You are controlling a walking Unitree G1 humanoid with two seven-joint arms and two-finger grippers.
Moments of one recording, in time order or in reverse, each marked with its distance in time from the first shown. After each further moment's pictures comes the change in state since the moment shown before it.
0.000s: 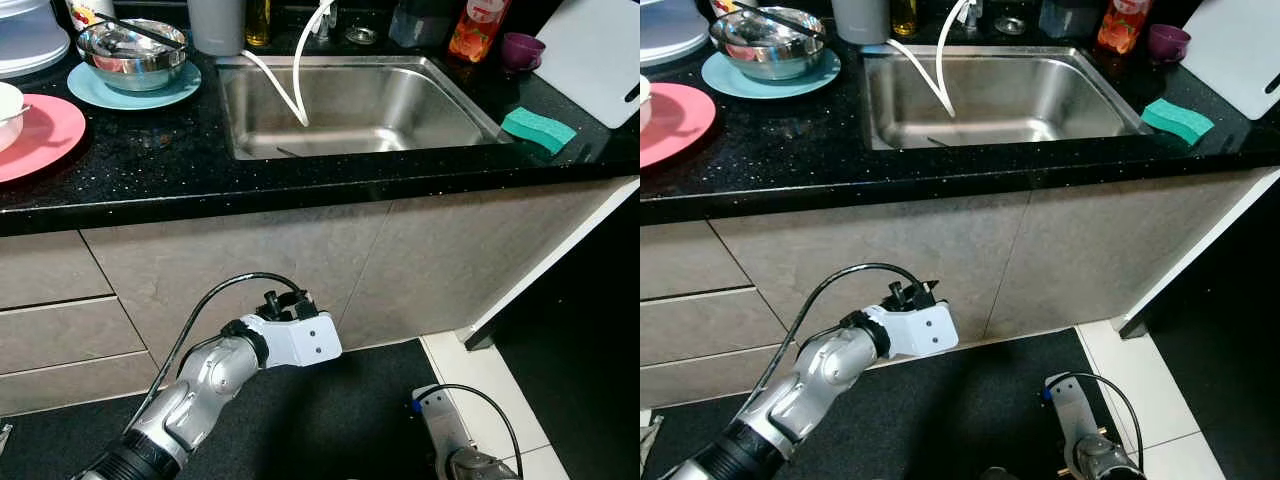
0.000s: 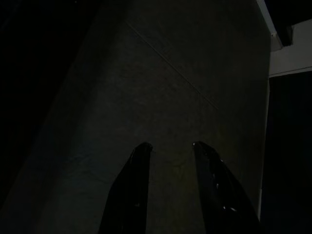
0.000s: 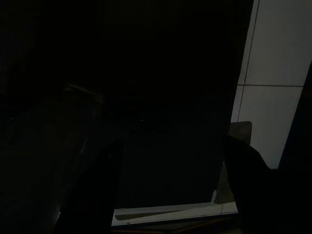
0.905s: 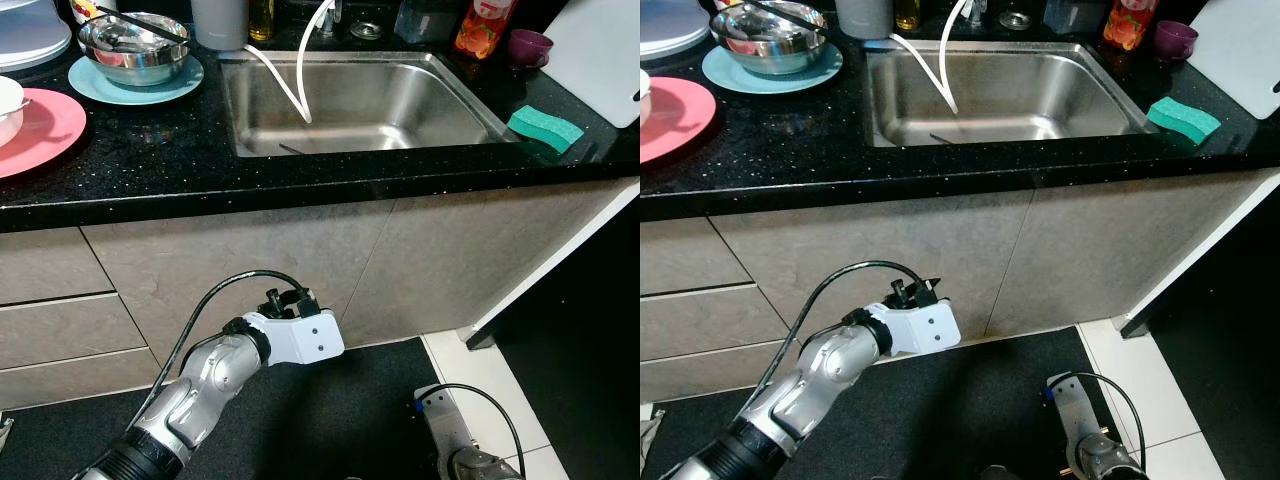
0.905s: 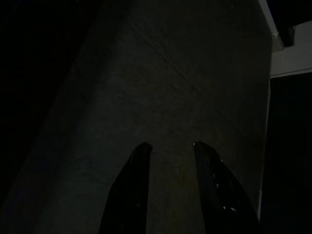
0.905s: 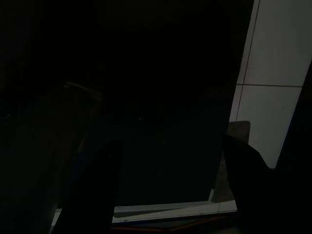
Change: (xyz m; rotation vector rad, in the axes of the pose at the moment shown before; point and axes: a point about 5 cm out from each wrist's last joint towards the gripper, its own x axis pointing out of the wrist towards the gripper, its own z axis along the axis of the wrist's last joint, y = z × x) left arm 0.003 0.003 0.003 0.003 -0.008 0.004; right arm -0.001 -0.003 0.000 -0.003 0.003 -0.001
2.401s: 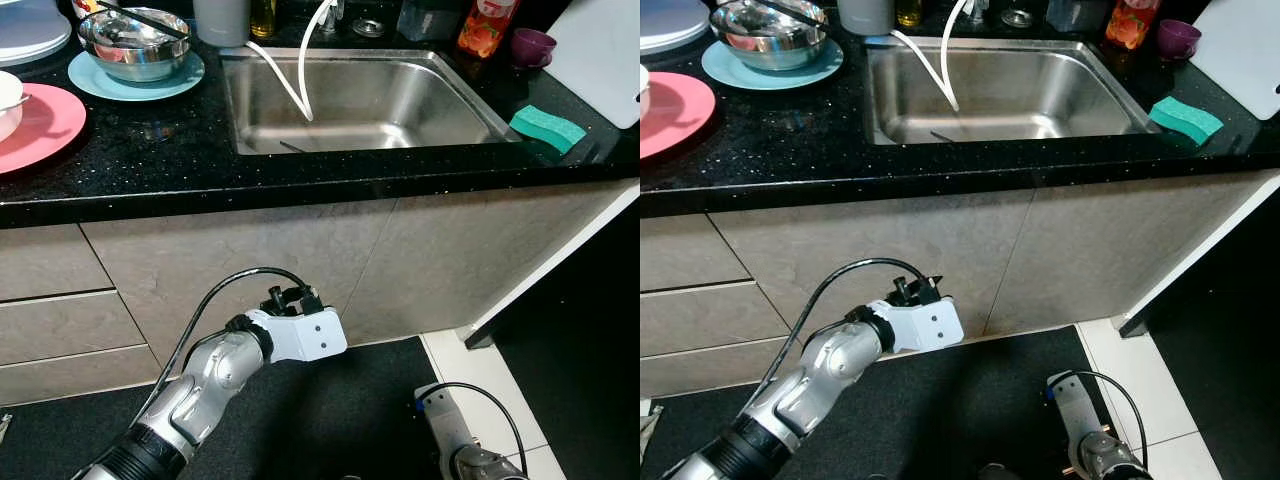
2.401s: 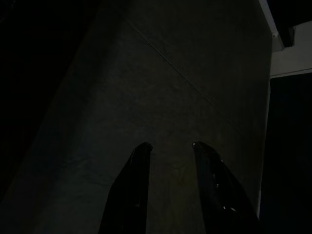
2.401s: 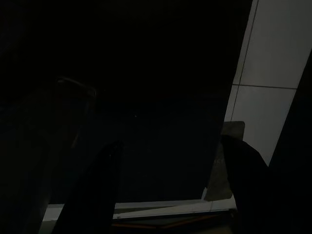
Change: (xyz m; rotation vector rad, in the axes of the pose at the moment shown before) left arm 0.003 0.001 0.002 0.005 0.003 -0.001; right arm -0.001 -0.003 0.001 -0.030 0.004 0.004
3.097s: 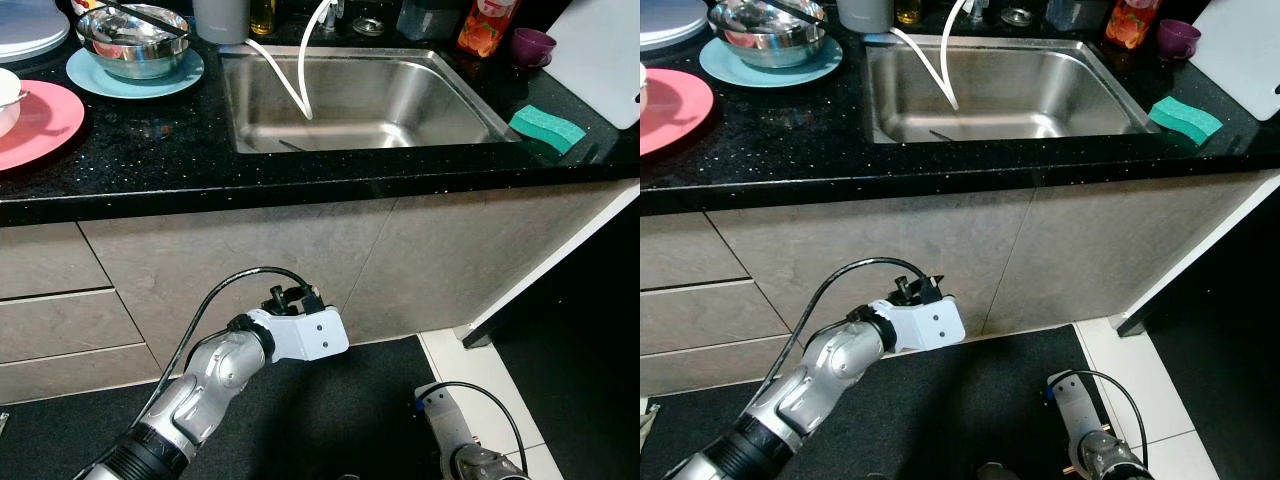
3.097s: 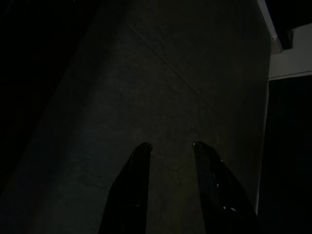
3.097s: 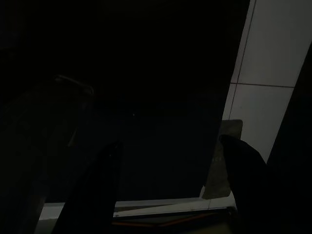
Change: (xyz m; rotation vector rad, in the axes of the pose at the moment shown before) left arm 0.001 0.000 0.001 -0.003 0.000 0.001; right arm 0.000 -0.001 0.001 -0.002 0.000 -0.001
